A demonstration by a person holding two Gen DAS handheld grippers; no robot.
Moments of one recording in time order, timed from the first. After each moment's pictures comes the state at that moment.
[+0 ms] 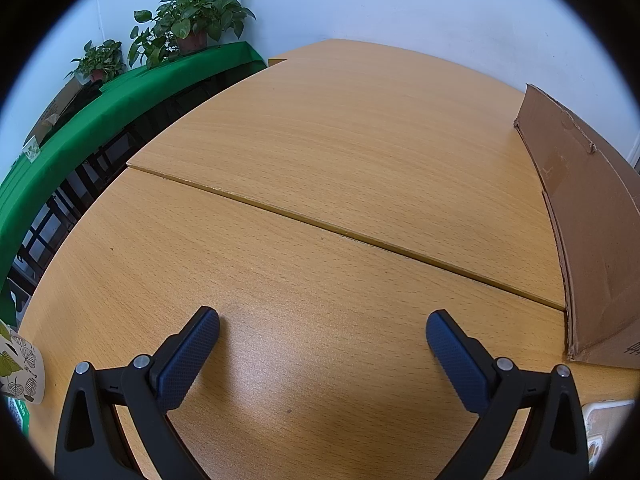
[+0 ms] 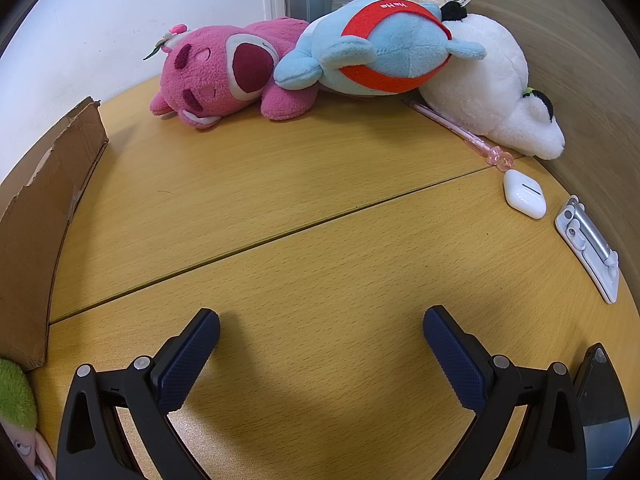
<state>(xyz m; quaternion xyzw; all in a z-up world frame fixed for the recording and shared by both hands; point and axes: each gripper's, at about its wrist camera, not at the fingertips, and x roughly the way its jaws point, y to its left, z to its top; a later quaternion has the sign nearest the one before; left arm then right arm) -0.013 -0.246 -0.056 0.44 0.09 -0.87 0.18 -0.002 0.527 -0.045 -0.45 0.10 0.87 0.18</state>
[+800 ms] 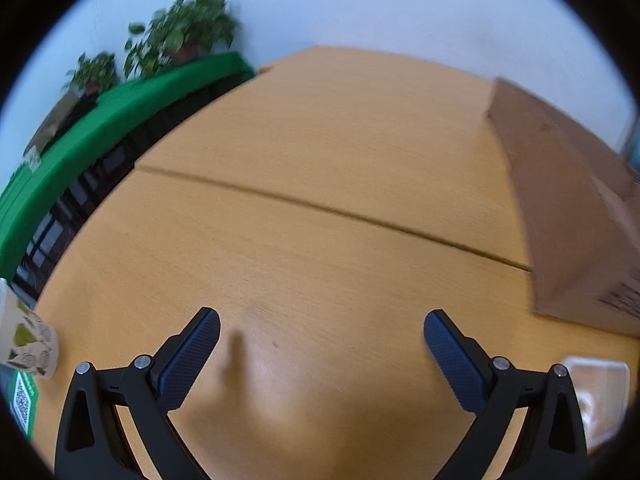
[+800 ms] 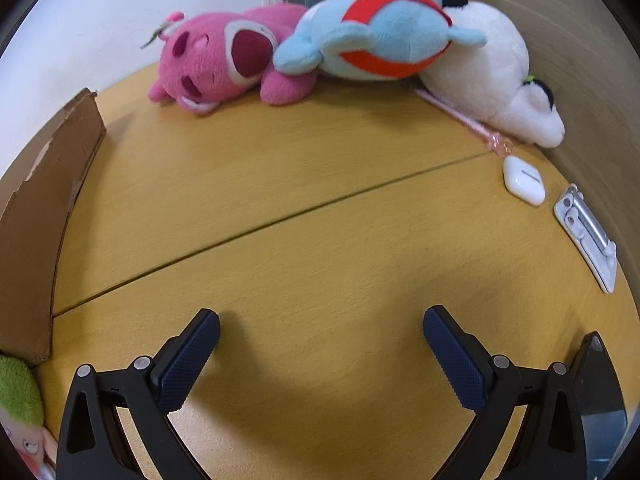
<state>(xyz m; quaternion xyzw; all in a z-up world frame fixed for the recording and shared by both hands) 0.027 -0.210 -0.033 0.42 0.07 -0.89 0.15 -0.004 0.525 -0.044 -0.48 0.11 0.85 0.18</state>
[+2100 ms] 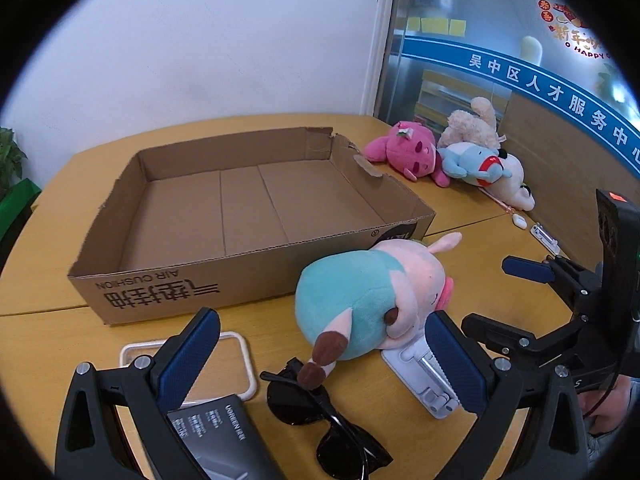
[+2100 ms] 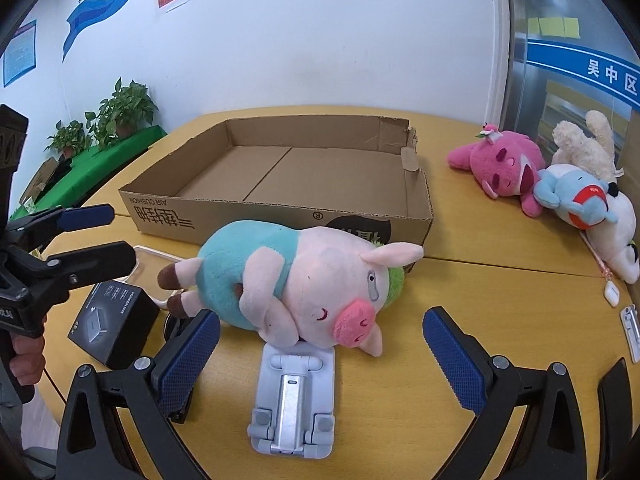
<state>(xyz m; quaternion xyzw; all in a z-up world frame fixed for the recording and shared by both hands) 0.096 0.081 0.063 0.36 -0.01 -0.91 -0.20 0.132 0.280 0.049 -0.37 -0.02 0.92 -0.12</state>
